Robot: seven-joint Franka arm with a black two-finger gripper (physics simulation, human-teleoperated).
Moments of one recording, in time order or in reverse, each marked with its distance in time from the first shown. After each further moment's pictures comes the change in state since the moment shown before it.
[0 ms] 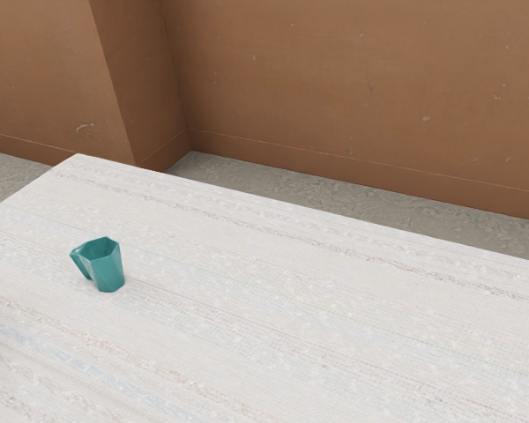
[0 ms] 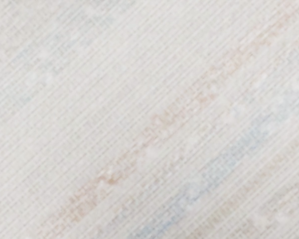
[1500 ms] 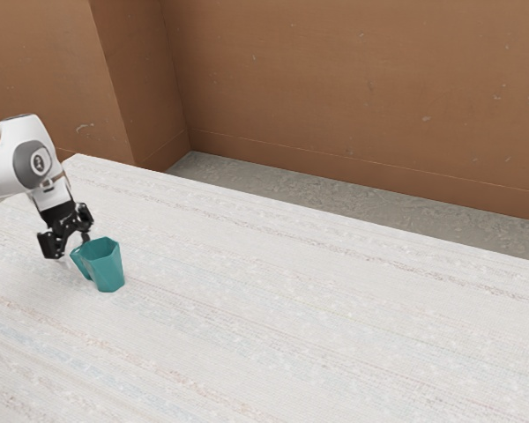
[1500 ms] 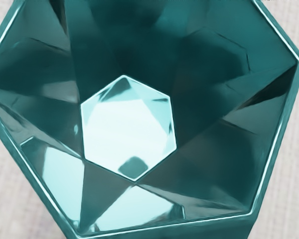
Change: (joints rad) arm -0.014 0.455 -0.259 0.400 -0.033 -0.139 0.342
